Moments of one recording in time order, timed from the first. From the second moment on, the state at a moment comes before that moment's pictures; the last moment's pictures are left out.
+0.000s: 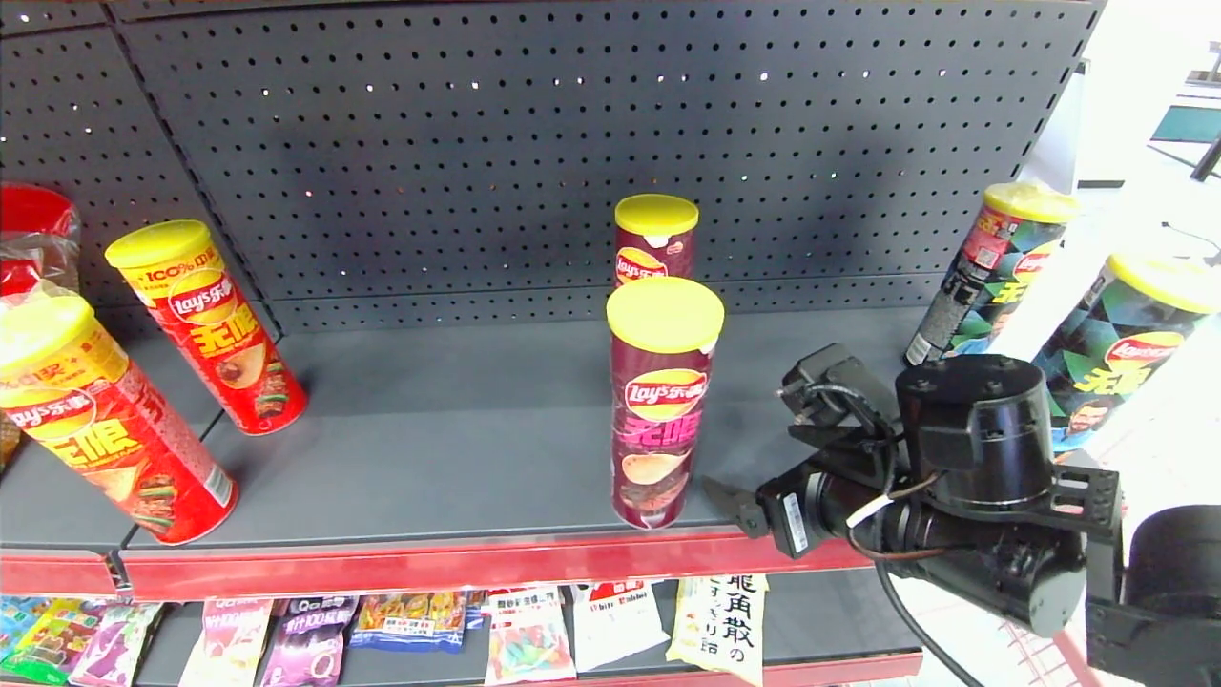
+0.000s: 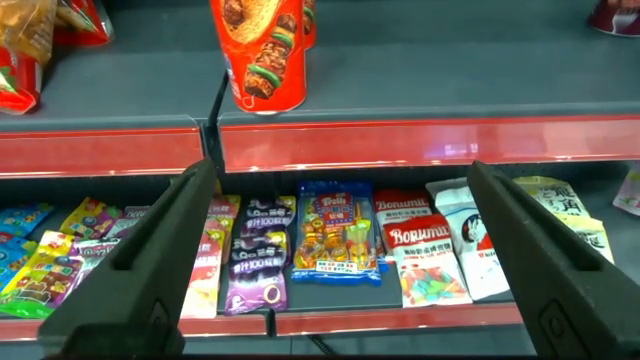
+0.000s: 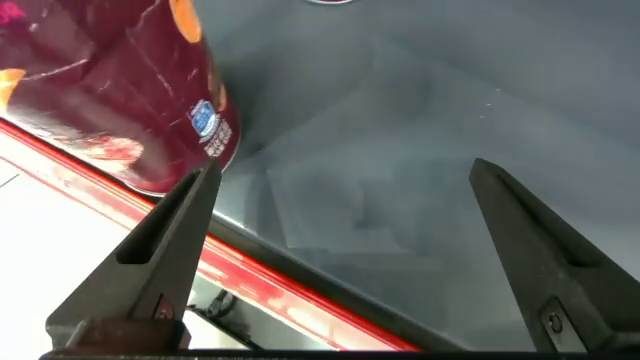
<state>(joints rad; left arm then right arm) 0.00 0.00 0.00 0.00 0.02 0.01 0.73 1.68 -0.64 -0.58 -0.25 -0.02</state>
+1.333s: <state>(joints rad) 0.00 0.00 0.00 0.00 0.02 0.01 0.77 1.75 -0.69 -0.58 -0.26 -0.02</state>
